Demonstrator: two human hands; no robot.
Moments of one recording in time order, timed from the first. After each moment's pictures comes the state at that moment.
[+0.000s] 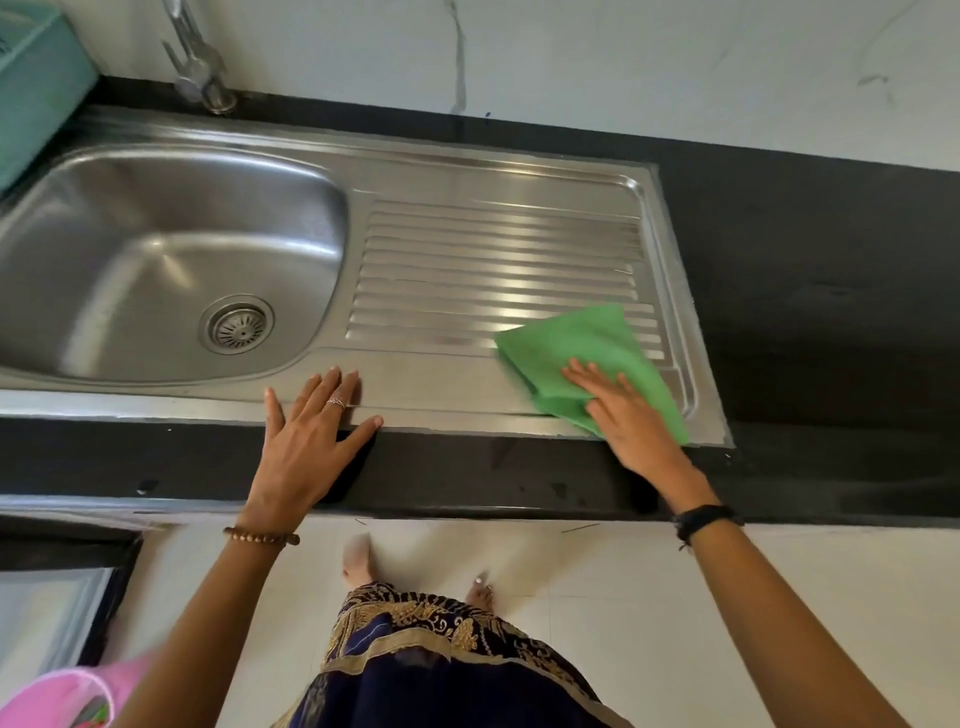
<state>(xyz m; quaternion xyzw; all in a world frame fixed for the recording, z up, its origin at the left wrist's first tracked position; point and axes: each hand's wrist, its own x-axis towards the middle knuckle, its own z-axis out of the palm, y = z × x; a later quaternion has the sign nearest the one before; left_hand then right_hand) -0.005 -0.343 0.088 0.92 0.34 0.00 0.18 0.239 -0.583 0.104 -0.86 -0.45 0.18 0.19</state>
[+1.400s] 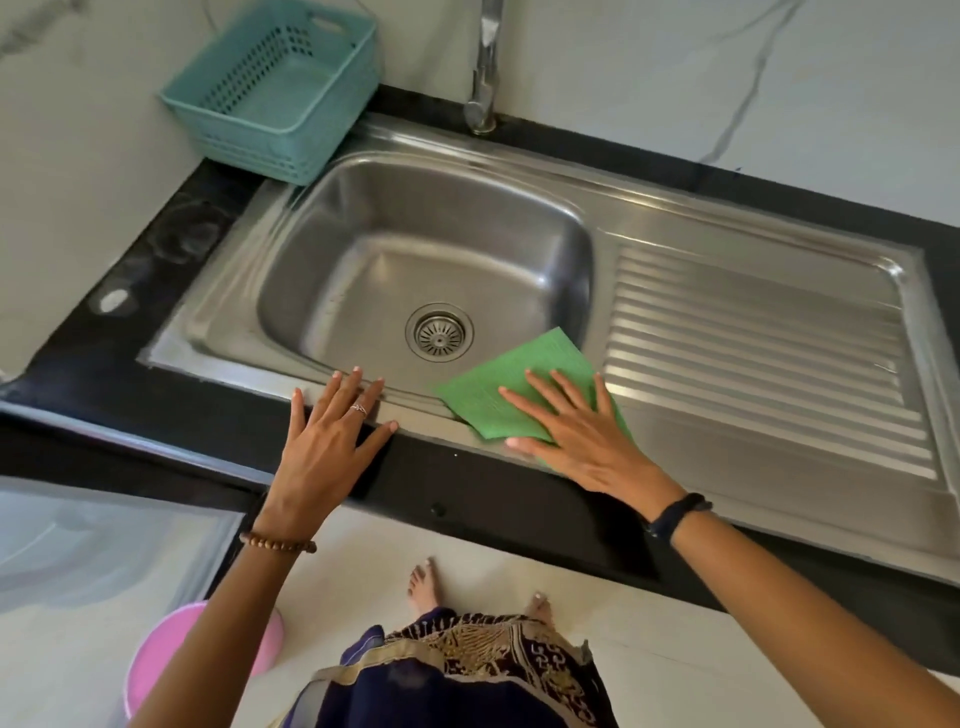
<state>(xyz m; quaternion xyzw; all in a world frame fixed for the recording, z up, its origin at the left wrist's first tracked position) -0.167 -0.178 0.122 0.90 0.40 -0.09 0.15 0.075 -0.314 0.096 -0.77 -0.61 0.18 -0.07</state>
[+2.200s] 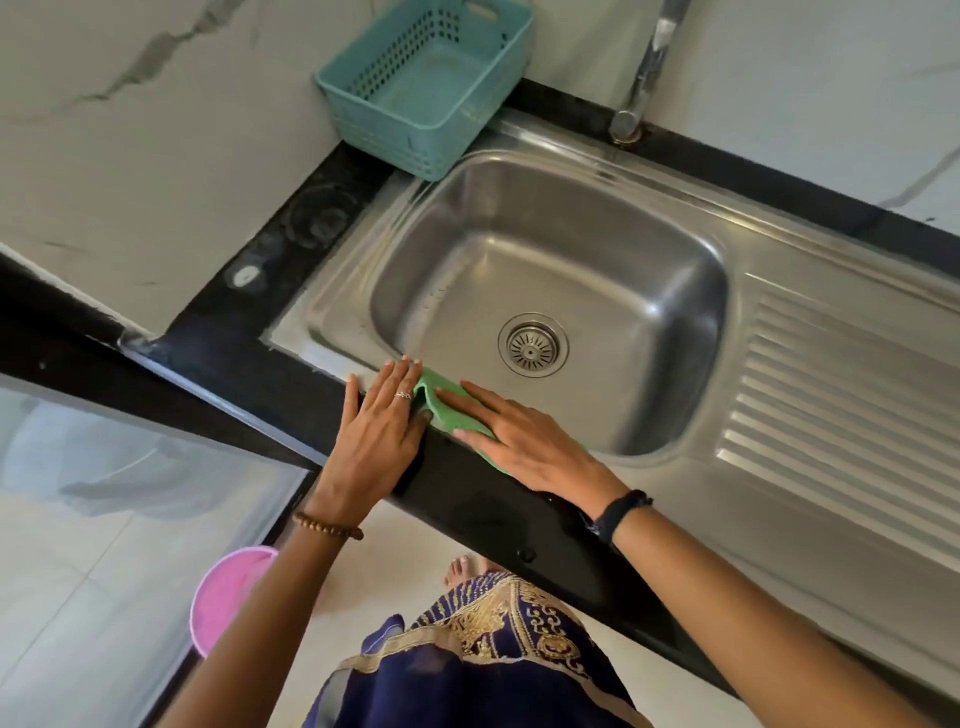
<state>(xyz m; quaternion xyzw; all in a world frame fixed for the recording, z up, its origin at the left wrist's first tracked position) -0.194 -0.130 0.100 0.85 0.48 0.02 0.22 -0.015 -0.190 0.087 -0.62 -0.73 0.29 0.05</state>
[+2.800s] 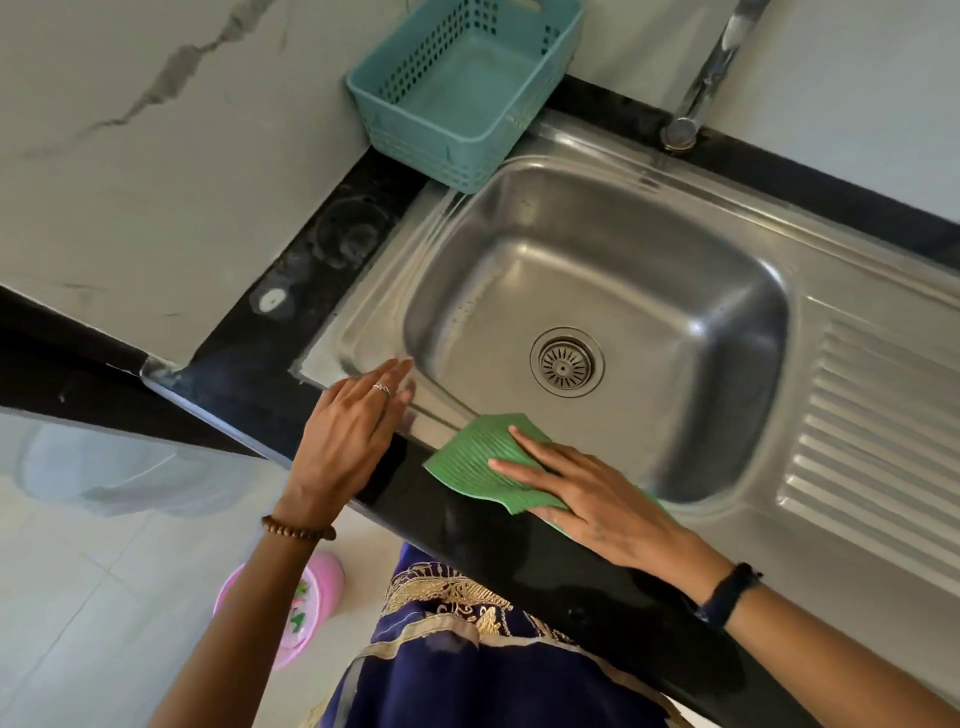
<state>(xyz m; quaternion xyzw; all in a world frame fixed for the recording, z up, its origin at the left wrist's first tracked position) -0.232 -0.067 0.116 0.86 0.46 0.08 0.22 0.004 -0.206 0.089 -0.56 -0.76 0.32 0.06</state>
